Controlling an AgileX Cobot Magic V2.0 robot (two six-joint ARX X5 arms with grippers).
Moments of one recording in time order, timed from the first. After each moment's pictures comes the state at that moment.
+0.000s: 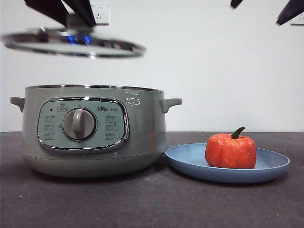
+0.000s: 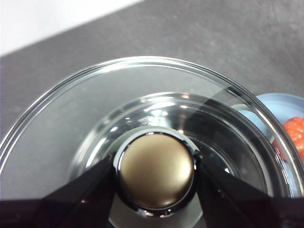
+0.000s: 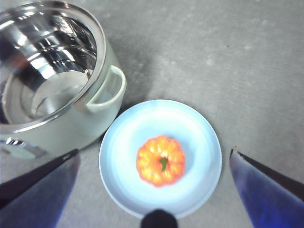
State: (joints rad) left arm -0.44 1.31 1.27 -0.56 0.03 0.10; right arm 0.44 1.06 1.17 -0.82 -0.02 0.02
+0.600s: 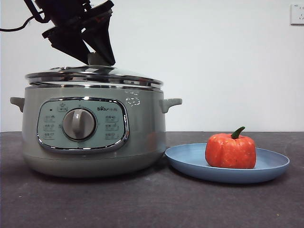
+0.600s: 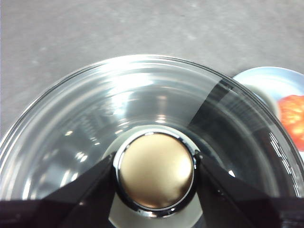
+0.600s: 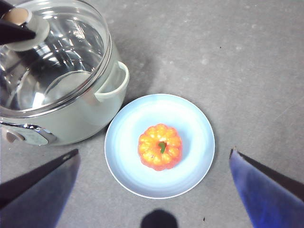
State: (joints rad) left arm -0.44 1.48 1.27 -0.51 0.12 0.10; right arm 0.44 0.92 1.17 -0.92 -0.02 0.03
